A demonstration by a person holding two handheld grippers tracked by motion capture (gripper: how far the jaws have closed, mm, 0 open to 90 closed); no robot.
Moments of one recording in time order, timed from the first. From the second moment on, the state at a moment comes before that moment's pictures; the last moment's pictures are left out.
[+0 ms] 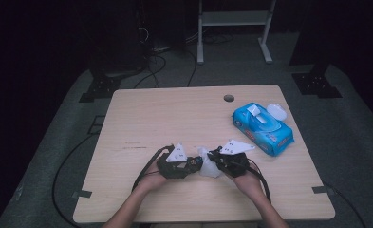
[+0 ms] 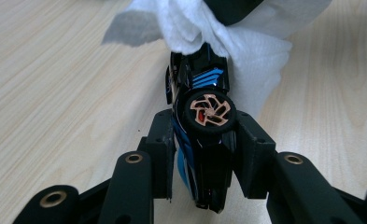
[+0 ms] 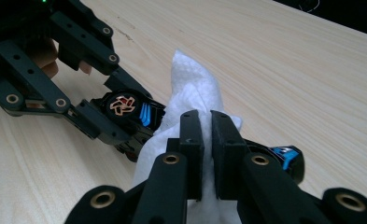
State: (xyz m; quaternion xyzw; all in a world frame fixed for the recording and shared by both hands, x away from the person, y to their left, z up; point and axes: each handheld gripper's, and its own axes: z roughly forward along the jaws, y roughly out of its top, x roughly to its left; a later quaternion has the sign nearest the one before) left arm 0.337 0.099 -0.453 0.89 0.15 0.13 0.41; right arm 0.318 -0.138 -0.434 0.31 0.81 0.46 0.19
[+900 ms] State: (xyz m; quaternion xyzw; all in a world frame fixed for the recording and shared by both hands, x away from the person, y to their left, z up) left arm 0.337 0.124 -0.451 0.89 0.15 0.11 0.41; right arm 0.326 -0.156 -0.438 0.34 0.80 0.45 0.20
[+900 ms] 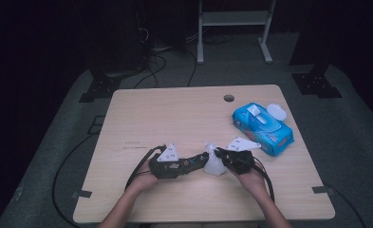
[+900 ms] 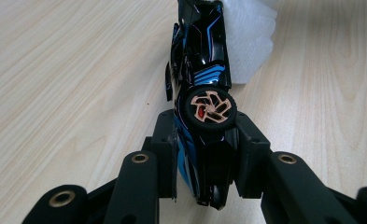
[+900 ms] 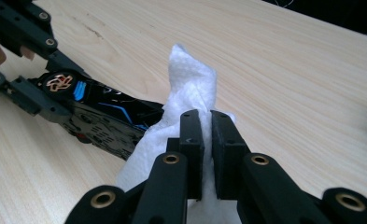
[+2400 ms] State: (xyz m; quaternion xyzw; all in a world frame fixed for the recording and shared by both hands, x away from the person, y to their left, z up) left arm 0.359 0.070 -0.429 0.92 0.14 0.11 0.34; right arm 0.328 -0.180 -0.439 0.37 0.78 0.46 0.19
